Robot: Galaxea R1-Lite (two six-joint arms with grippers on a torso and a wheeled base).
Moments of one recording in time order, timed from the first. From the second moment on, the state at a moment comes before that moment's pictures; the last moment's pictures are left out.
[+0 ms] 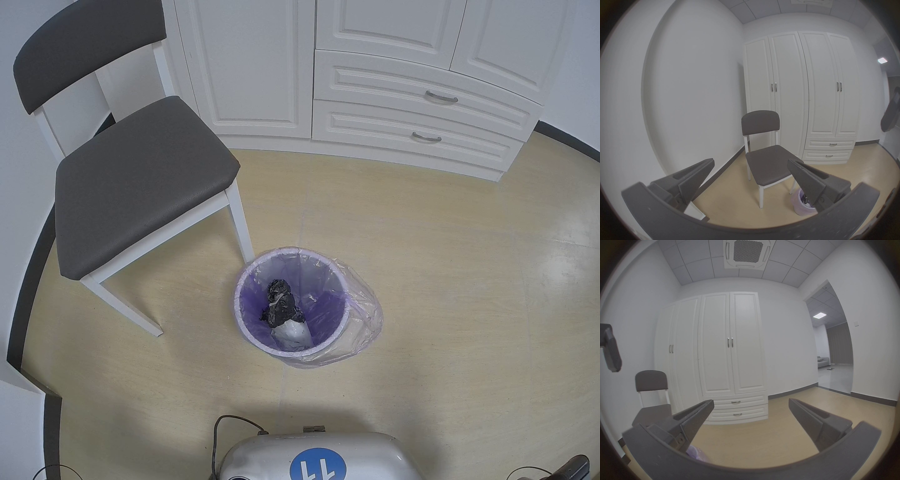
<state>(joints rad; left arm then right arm) -0.03 0.24 -1.11 0.59 0.33 0.01 0.02 0.06 -0.55 -0.06 -0.29 0.05</state>
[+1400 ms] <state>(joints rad) 0.00 0.01 -0.24 -0.05 0.15 -0.08 0.00 0.01 -0.12 -0.82 -0.23 0.01</state>
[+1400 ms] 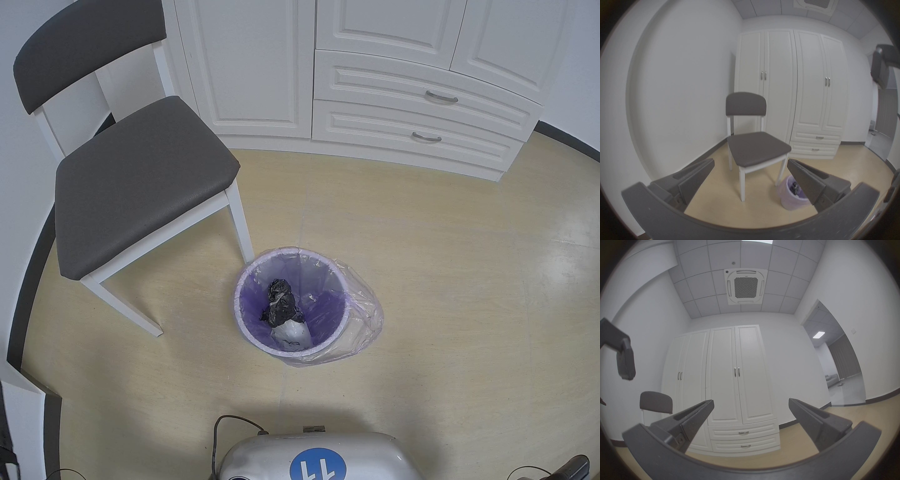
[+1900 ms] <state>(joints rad) 0.00 0.01 -0.02 -0.01 0.09 -0.07 0.00 0.01 -0.02 -0.82 -0.23 -0.03</state>
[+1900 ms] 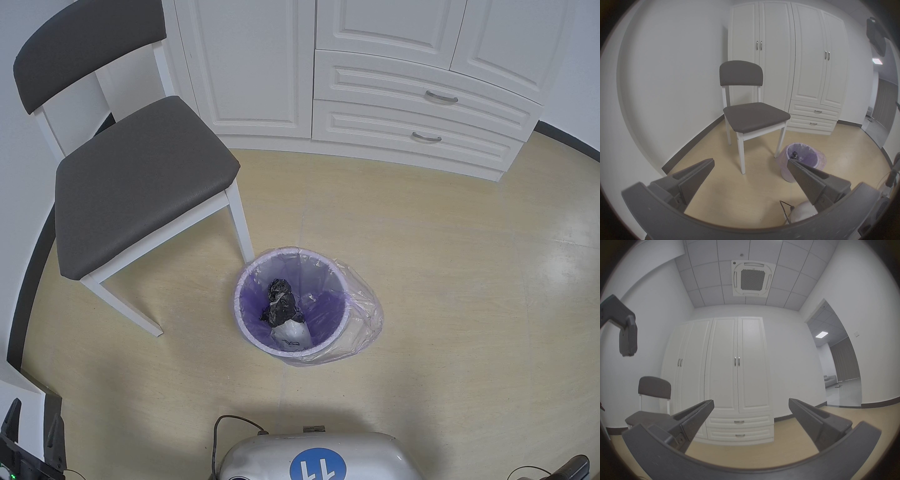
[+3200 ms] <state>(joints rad) 0.00 0.01 -0.02 0.00 0.03 -0.01 0.00 0.01 -0.02 -0.07 -0.05 -0.06</state>
